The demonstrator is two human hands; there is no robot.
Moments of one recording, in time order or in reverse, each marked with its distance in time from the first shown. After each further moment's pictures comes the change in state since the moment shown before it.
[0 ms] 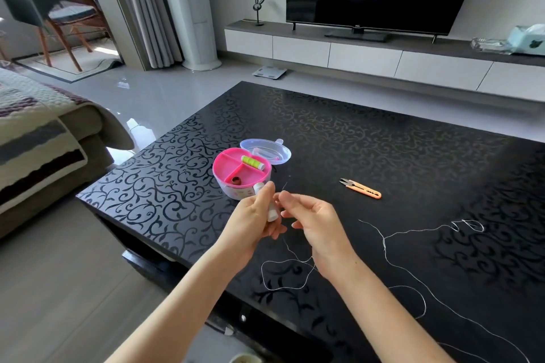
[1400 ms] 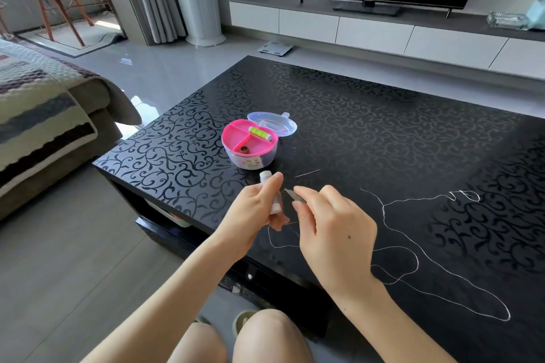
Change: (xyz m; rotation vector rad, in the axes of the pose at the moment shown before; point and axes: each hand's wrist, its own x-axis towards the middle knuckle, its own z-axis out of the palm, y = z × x) left_hand -0.052 -0.004 -0.005 0.112 0.004 -0.048; right_hand -0.059 0.027 0.002 -1.170 0.489 -0.817
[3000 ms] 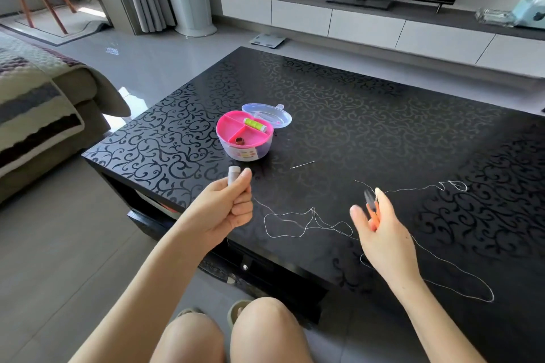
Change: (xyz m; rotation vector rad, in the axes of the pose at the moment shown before) left_hand -0.002 -0.008 -0.042 -0.380 -0.106 -0.125; right_hand -0.032 0.077 -0.017 0.183 -0.397 0.795
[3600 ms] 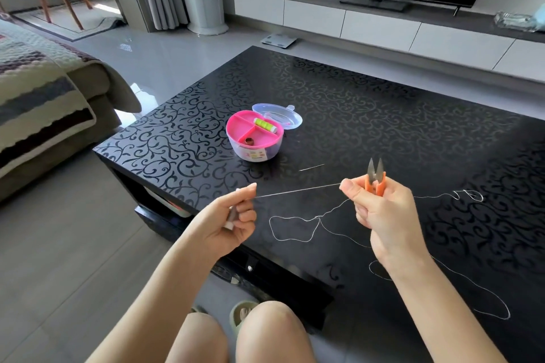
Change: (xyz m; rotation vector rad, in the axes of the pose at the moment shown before) left_hand 0.006 -0.016 -0.015 -0.440 0.054 -0.241; right_hand 0.012 -0.062 -0.007 0.759 -0.146 -0.036
